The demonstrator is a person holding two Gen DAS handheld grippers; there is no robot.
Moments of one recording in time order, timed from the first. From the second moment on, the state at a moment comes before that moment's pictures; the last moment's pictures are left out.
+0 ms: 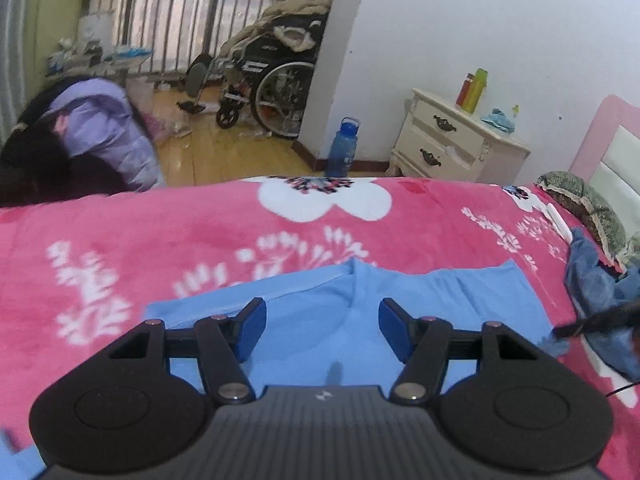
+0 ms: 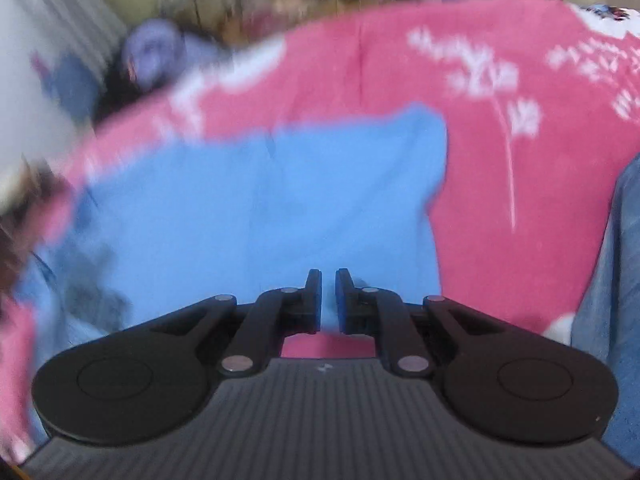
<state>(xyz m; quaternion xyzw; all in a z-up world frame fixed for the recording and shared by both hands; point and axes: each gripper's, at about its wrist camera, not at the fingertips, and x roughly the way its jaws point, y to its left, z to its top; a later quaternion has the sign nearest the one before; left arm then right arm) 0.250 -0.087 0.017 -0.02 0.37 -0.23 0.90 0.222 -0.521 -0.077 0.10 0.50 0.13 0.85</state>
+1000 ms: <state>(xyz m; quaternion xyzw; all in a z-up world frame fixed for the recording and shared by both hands) 0.169 -0.211 -0.001 0.14 0.33 -0.37 0.86 0.170 -0.582 -0.093 0.41 0.46 -0.02 0.79</state>
